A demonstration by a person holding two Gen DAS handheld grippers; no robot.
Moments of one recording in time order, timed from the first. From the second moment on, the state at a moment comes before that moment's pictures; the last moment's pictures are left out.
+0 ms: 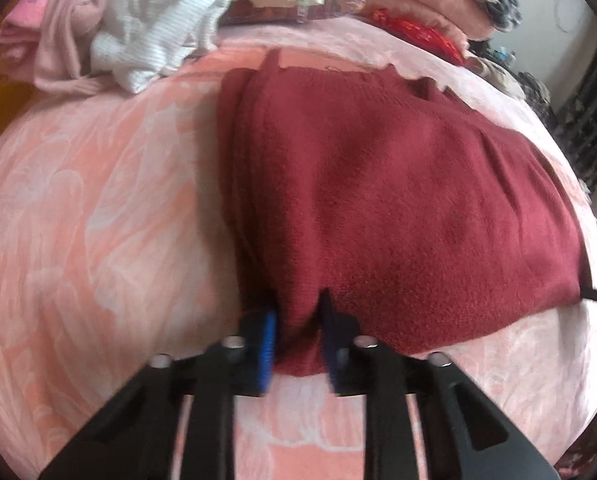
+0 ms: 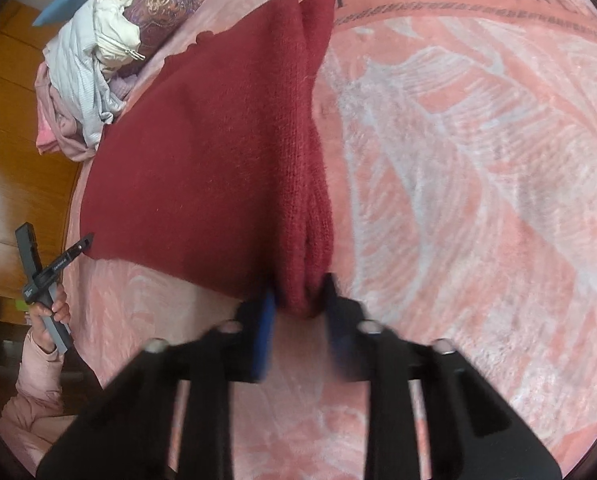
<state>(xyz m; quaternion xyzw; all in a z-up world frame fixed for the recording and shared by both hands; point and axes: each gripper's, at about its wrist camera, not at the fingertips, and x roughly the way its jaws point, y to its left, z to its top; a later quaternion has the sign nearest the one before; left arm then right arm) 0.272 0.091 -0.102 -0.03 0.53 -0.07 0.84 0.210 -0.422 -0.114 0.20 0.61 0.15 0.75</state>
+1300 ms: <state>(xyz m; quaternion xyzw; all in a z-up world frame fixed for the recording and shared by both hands) 0.217 0.016 -0.029 0.06 0.43 -0.09 0.90 0.229 -0.398 -0.083 0.13 0.59 0.12 0.79</state>
